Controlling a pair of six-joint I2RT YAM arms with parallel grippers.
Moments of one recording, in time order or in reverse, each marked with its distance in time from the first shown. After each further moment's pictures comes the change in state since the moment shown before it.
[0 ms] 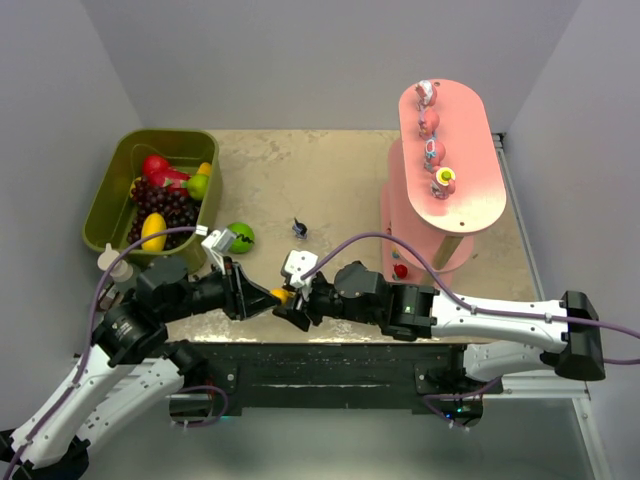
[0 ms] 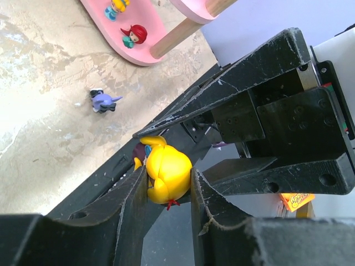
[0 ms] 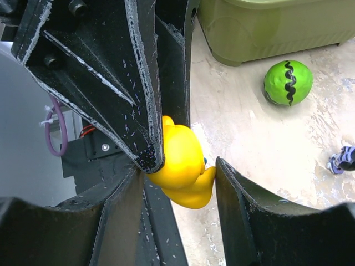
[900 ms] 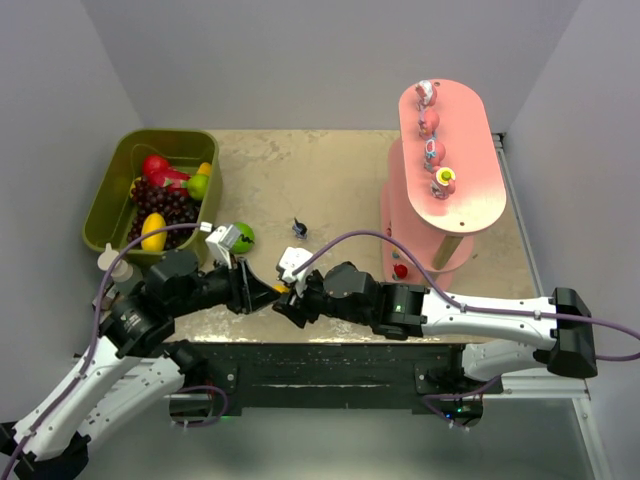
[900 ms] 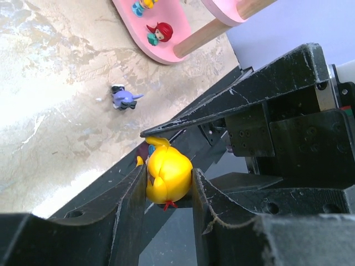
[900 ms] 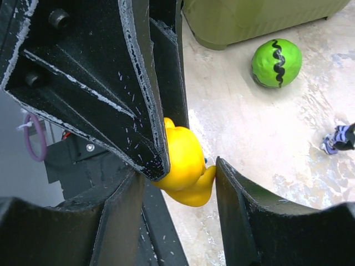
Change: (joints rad) left arm 0.001 0.055 0.000 -0.021 -0.069 0.004; right arm 0.001 0.055 0.020 -0.023 0.084 0.039
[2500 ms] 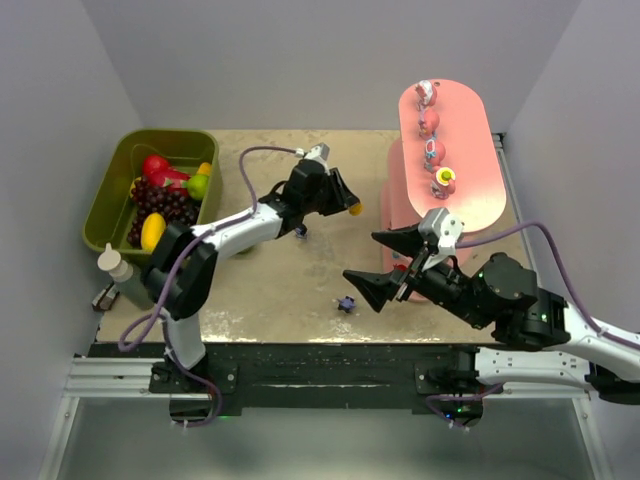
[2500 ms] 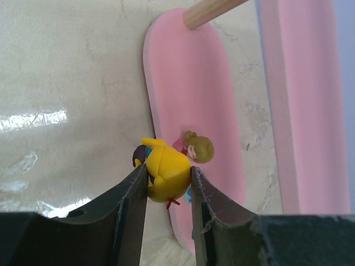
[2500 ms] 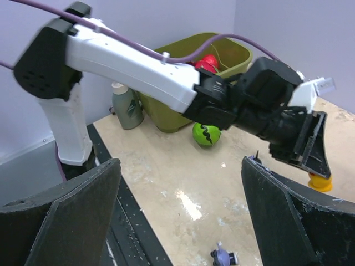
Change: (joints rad) left arm 0.024 1.273 0.515 0.691 -0.267 -0.157; right arm 0.000 -0.533 0.108 -0.247 0.216 0.018
